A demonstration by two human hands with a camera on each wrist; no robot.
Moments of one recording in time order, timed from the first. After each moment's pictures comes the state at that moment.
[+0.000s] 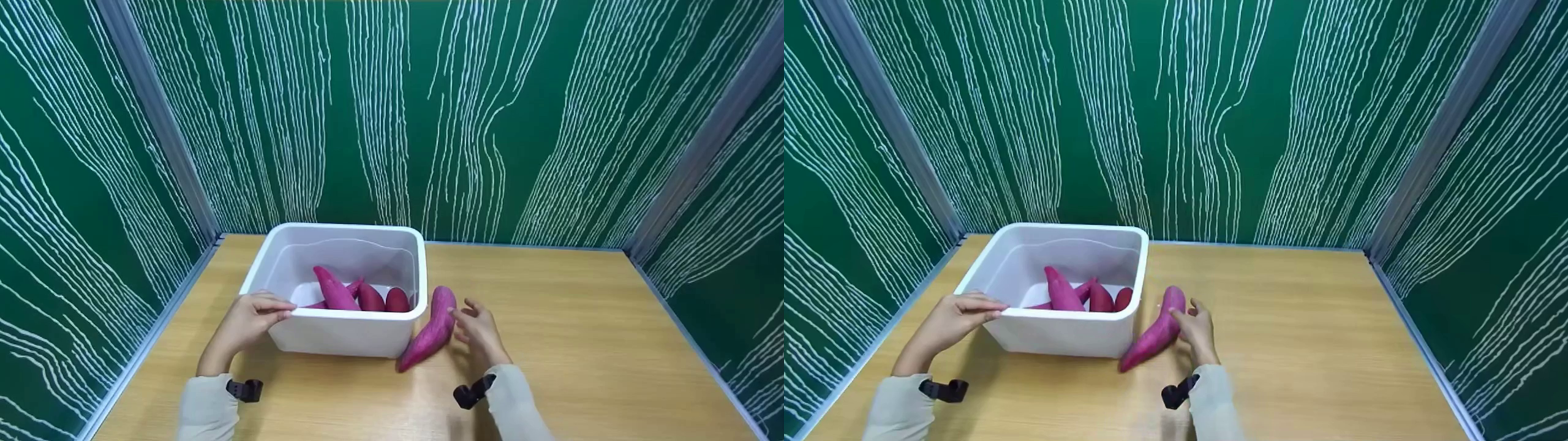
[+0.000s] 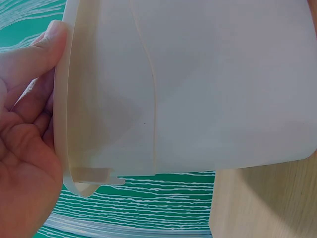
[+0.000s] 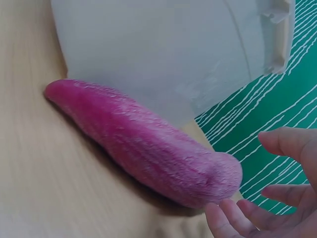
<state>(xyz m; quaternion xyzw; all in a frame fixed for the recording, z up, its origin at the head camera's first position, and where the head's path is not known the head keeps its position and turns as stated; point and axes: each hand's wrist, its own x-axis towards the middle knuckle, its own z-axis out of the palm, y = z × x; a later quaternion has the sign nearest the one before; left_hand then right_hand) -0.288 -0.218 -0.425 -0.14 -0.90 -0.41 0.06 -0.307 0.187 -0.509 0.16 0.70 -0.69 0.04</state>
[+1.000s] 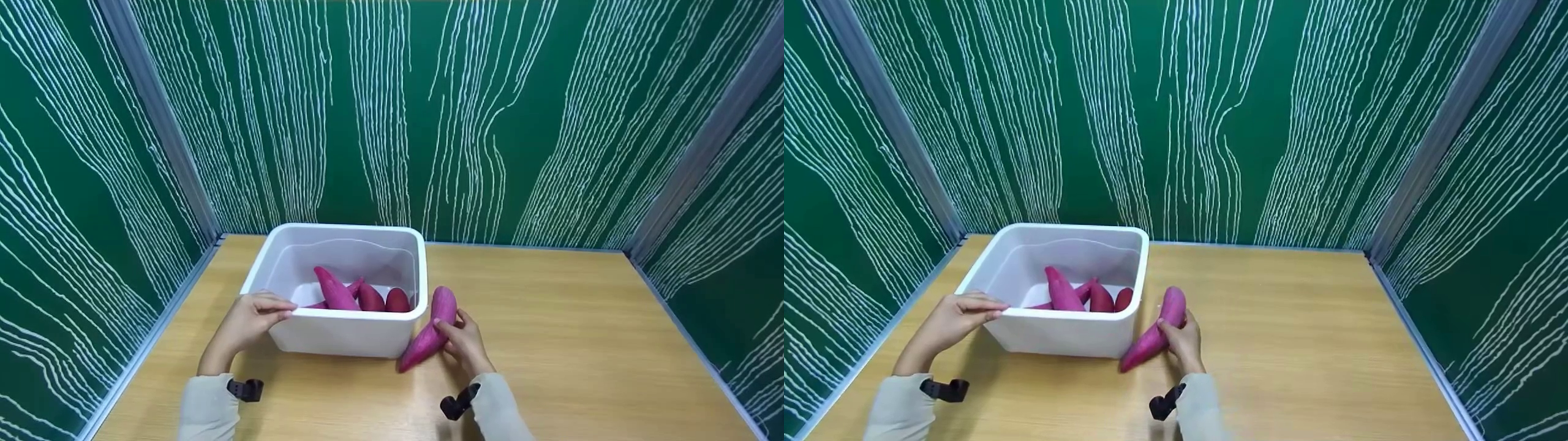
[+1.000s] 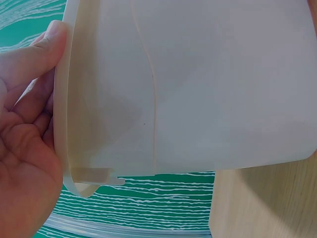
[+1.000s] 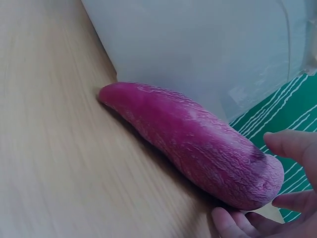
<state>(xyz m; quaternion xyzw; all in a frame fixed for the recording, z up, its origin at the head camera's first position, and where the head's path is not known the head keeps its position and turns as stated) -0.287 -0.219 -0.423 -0.13 -0.90 -0.42 0.05 -0.306 0.164 -0.537 0.17 0.69 -0.70 0.02</state>
